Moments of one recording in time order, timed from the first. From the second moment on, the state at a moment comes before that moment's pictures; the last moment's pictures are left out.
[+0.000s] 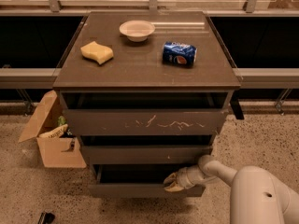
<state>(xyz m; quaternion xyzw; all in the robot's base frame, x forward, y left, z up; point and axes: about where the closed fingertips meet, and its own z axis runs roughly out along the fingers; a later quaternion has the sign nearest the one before) 0.563 -0.113 0.207 -0.65 0.65 0.27 0.29</state>
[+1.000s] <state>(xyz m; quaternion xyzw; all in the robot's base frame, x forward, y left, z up) 0.563 -0.113 0.207 -0.65 0.65 0.27 0.29</state>
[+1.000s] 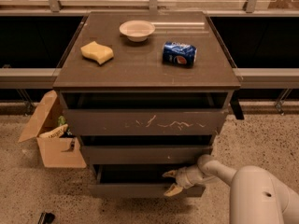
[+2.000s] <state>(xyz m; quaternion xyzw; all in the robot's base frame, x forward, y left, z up) 0.541 -0.103 0.197 -0.65 0.65 0.30 0.28</state>
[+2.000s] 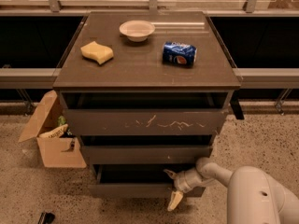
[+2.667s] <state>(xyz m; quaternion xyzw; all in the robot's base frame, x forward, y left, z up) 0.511 -0.092 0.188 -0.64 0.65 0.33 0.25</state>
